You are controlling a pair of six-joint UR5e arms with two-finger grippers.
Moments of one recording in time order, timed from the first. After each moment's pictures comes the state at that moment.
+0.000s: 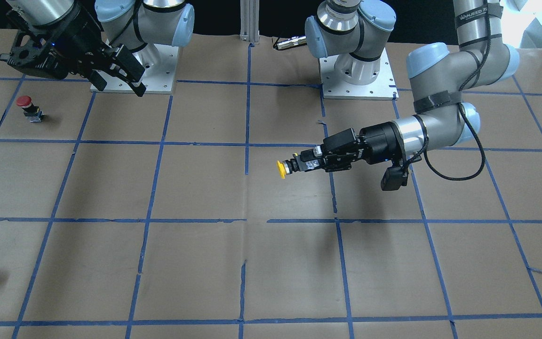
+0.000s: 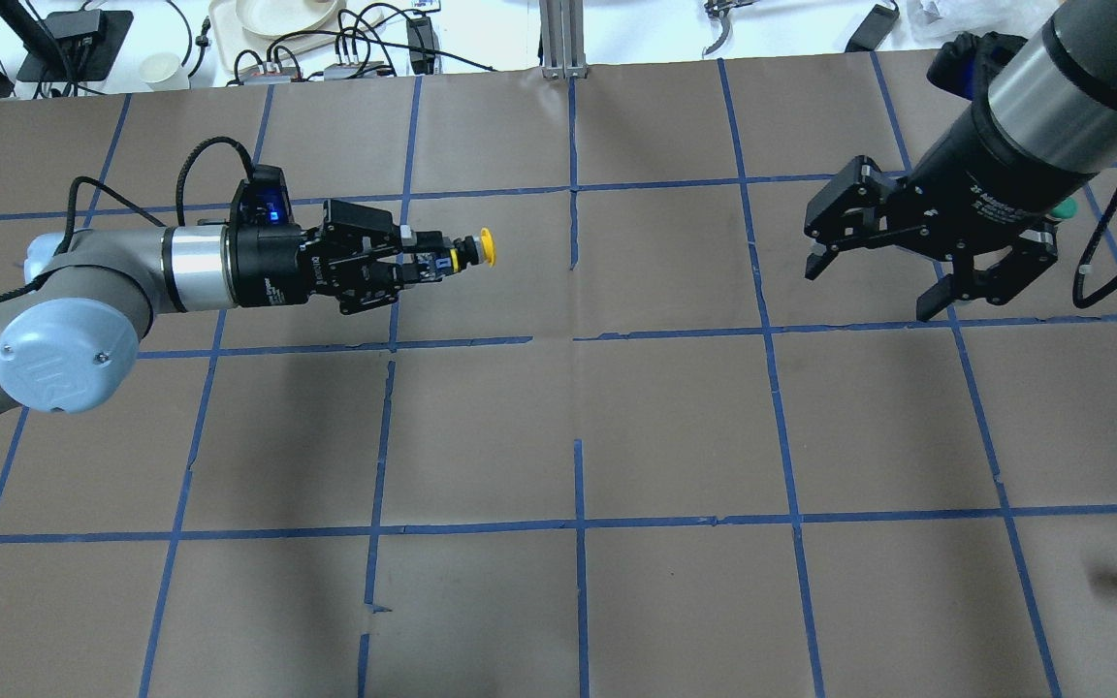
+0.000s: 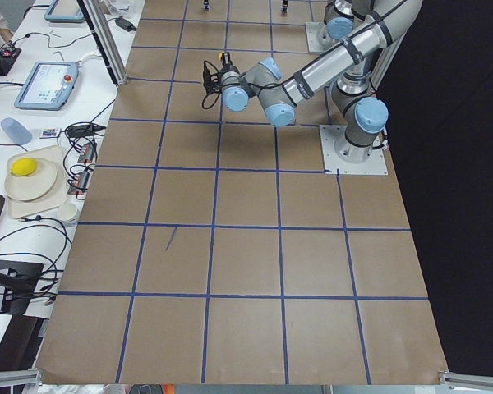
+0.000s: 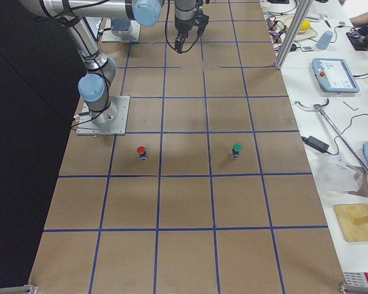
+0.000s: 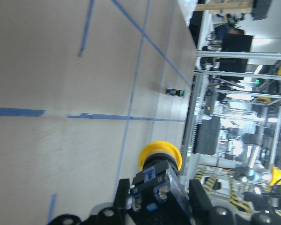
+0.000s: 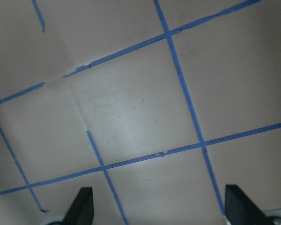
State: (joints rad) left arm -1.31 -1.71 -2.06 -1.45 0.18 0.43; right arm 1.43 -1.74 1.71 -1.49 -1.26 0.24
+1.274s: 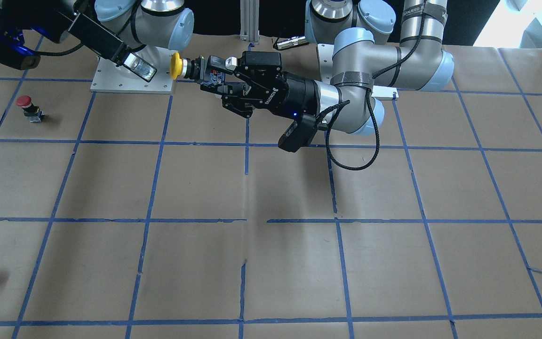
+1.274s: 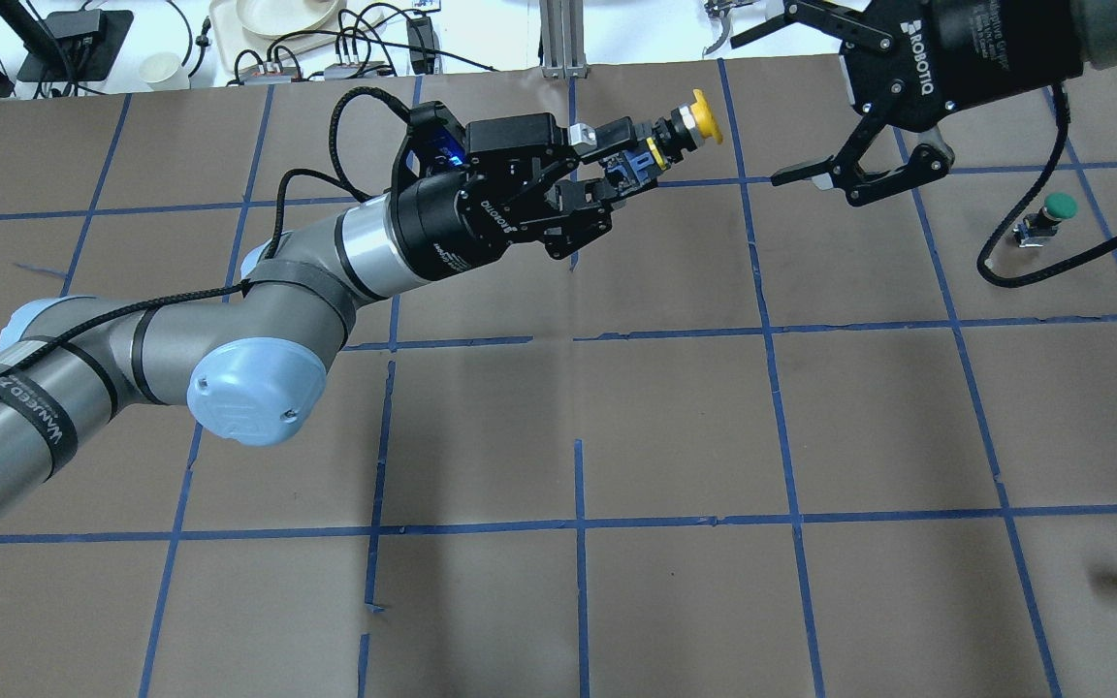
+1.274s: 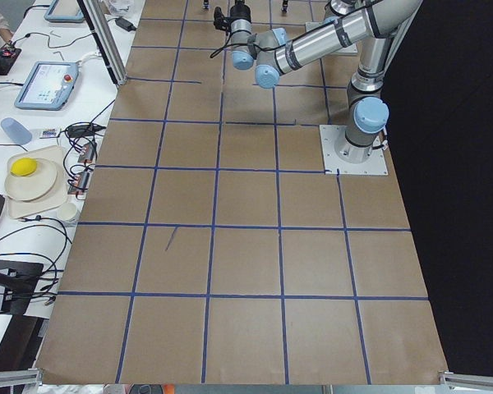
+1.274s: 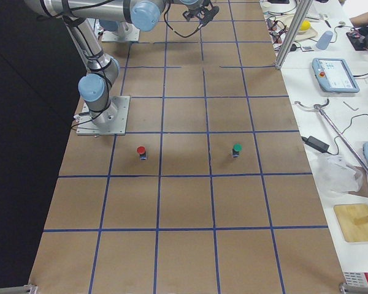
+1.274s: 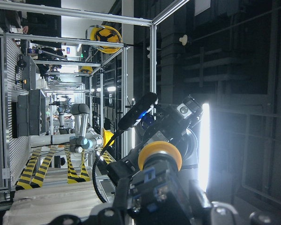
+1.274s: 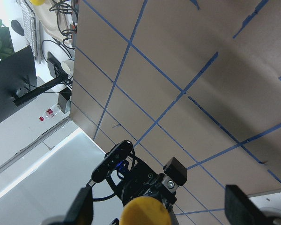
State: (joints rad) left arm -1.67 -1.73 -2.03 -1.32 -0.42 0.35; right arm 1.34 -1.73 1.69 -1.57 -0.65 0.69
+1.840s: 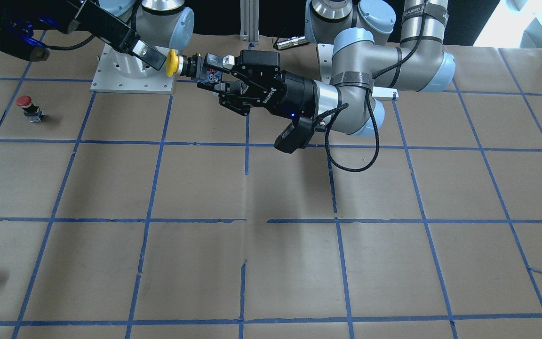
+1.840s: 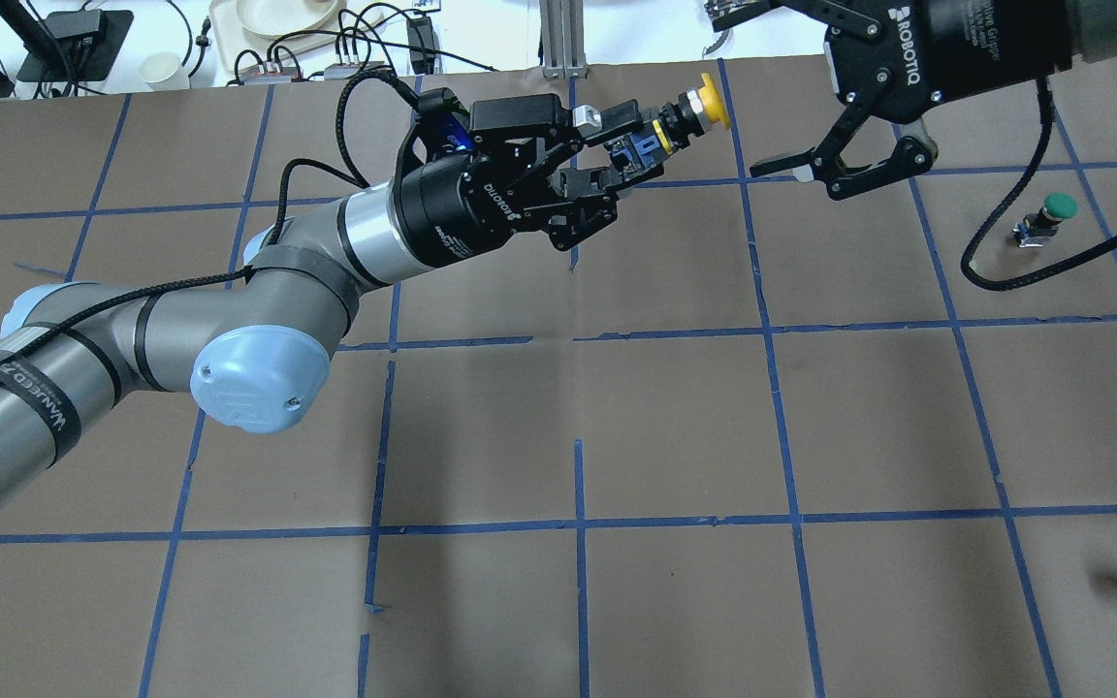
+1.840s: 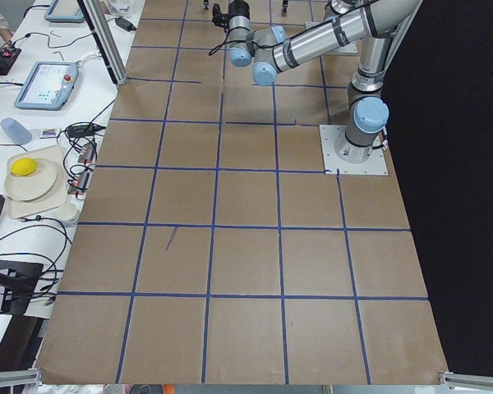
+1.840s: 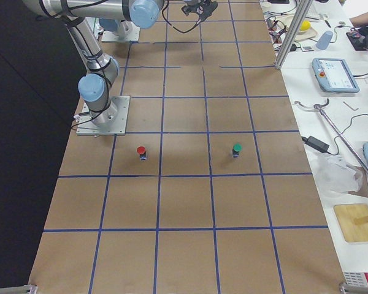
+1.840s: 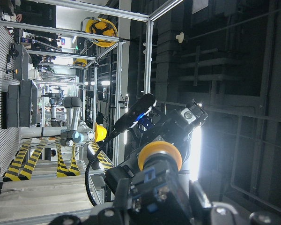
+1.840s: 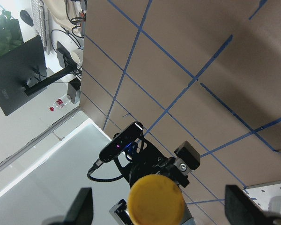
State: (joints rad) left arm -1.67 -1.74 -2.00 -1.31 -0.41 0.28; right arm 1.37 -1.73 1.69 -1.60 -0.60 0.73
